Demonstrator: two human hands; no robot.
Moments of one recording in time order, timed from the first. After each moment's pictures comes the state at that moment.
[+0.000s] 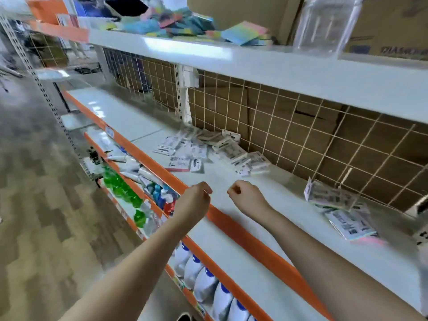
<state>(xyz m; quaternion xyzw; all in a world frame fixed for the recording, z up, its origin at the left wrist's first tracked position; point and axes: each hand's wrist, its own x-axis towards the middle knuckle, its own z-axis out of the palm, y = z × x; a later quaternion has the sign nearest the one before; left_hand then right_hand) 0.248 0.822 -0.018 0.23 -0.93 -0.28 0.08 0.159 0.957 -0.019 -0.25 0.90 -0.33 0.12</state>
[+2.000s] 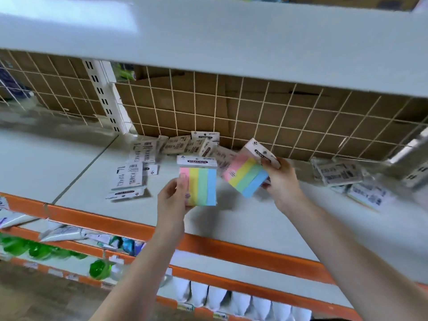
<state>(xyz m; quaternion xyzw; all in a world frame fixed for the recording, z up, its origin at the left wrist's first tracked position) 0.122 0.665 -0.036 0.14 -0.62 -0.77 0.07 0.078 0.876 -0.010 0.15 0.67 -0.72 -0.05</state>
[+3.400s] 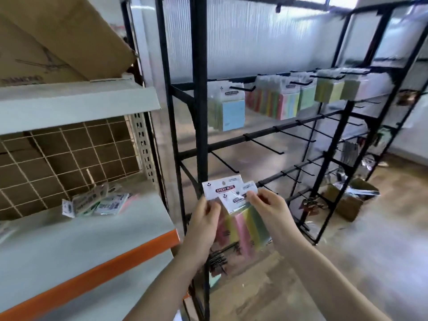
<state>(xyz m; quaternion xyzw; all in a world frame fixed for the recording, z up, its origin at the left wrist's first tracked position) 0.395 1.187 0.033 -0.25 -0.66 -0.67 -0.25 0.492 1.308 0.049 0.32 0.69 -0.58 -0.29</state>
